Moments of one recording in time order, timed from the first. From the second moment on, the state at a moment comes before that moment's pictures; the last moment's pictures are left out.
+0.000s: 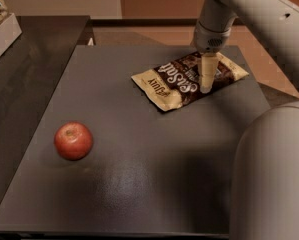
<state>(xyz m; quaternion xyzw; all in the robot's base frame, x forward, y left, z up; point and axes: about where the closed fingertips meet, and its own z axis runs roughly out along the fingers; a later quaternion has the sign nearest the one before) 0.671 -0.160 0.846 -0.71 0.70 -0.02 0.09</state>
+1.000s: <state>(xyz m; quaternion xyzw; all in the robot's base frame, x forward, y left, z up) 0.679 -0.167 0.852 -0.72 0.69 -0.02 0.08</state>
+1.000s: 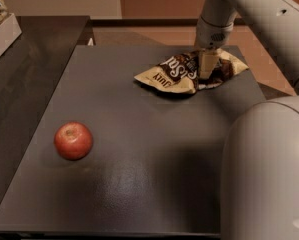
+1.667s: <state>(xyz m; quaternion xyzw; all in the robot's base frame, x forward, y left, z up) 0.669 -0.155 0.912 -0.73 0.67 -0.04 0.12</state>
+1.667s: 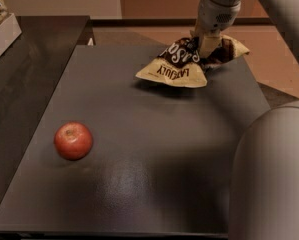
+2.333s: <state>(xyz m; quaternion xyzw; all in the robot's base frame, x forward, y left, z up) 0.659 -0.143 0.988 -0.74 0.64 -0.06 0.18</state>
